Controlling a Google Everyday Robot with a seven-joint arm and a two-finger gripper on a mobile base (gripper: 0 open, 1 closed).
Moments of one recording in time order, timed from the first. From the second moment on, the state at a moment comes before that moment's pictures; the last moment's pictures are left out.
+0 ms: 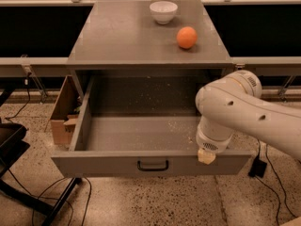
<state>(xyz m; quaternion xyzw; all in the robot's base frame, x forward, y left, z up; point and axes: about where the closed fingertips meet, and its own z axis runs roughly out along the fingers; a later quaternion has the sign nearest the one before) 0.465 -0.171 0.688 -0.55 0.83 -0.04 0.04</state>
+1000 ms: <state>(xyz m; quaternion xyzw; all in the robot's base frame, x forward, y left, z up) 0.411 -0.179 0.691 -0.54 0.84 -0.06 0.04</state>
